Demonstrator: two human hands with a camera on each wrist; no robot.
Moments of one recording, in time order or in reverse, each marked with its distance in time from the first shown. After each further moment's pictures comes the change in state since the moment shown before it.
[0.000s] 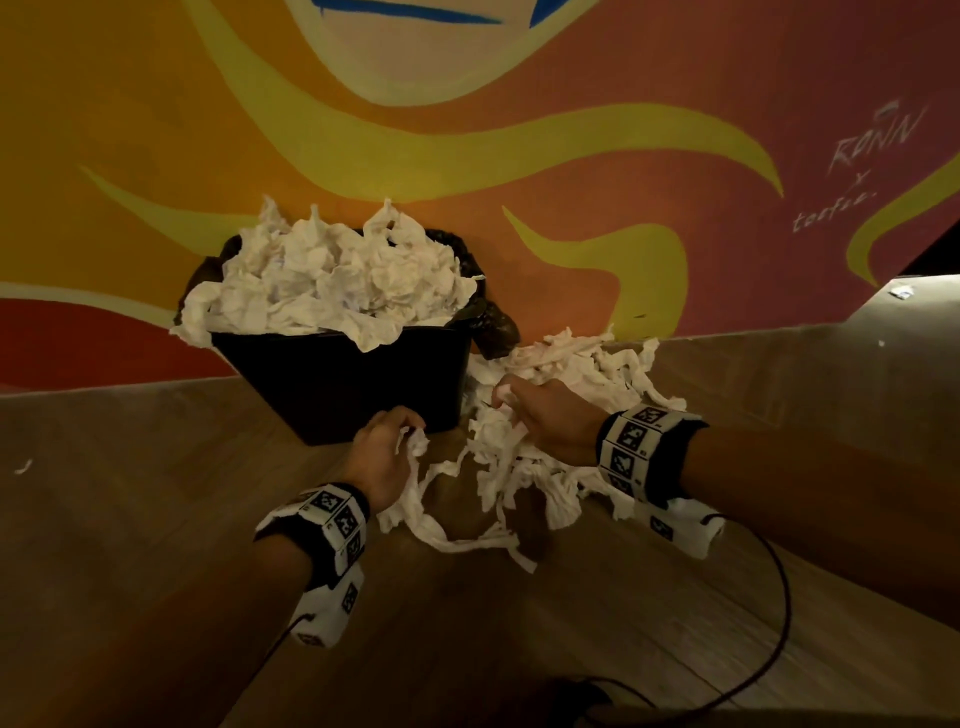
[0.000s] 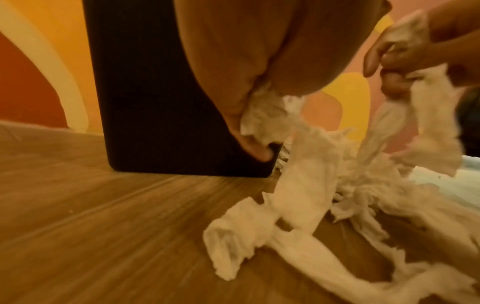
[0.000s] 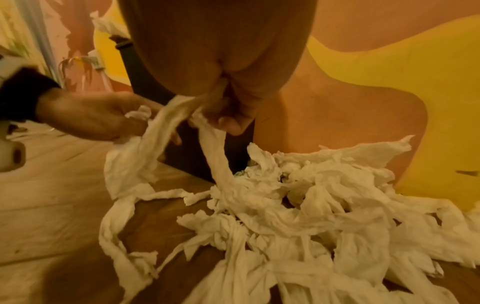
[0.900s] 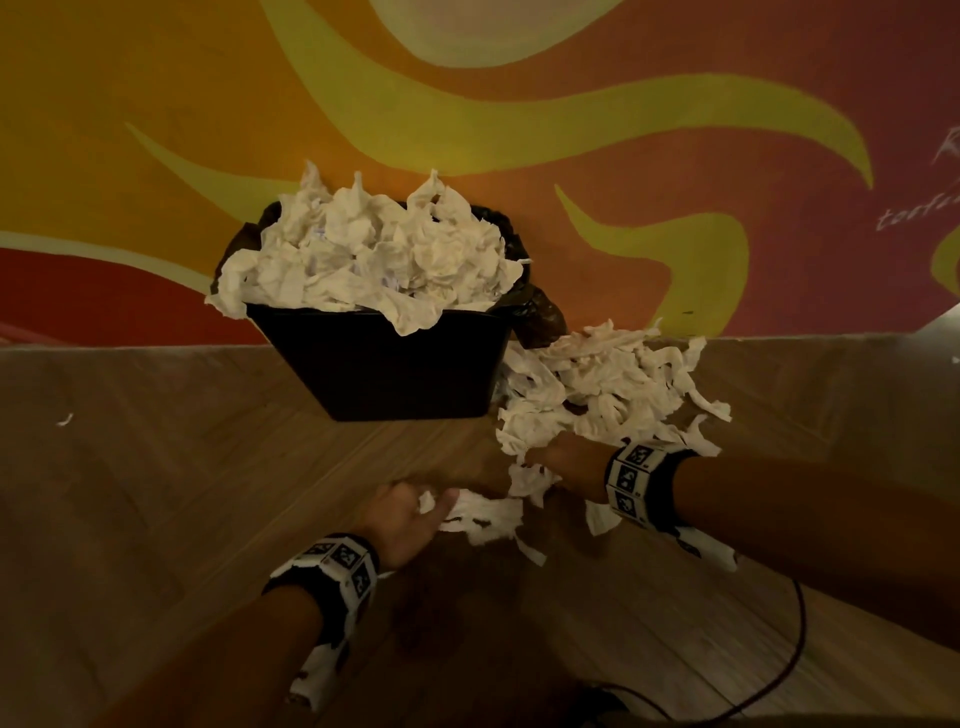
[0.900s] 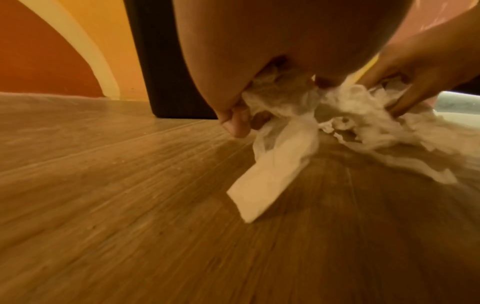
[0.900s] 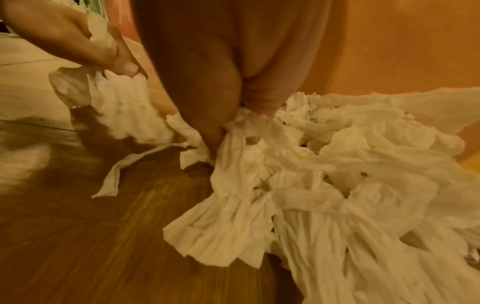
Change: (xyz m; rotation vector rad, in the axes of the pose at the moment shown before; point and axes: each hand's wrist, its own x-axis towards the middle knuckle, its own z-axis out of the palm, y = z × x) left_hand -0.049 -0.040 0.033 0.073 -0.330 -0.325; right_hand 0.022 0.046 0.061 -0.365 -0.380 0.061
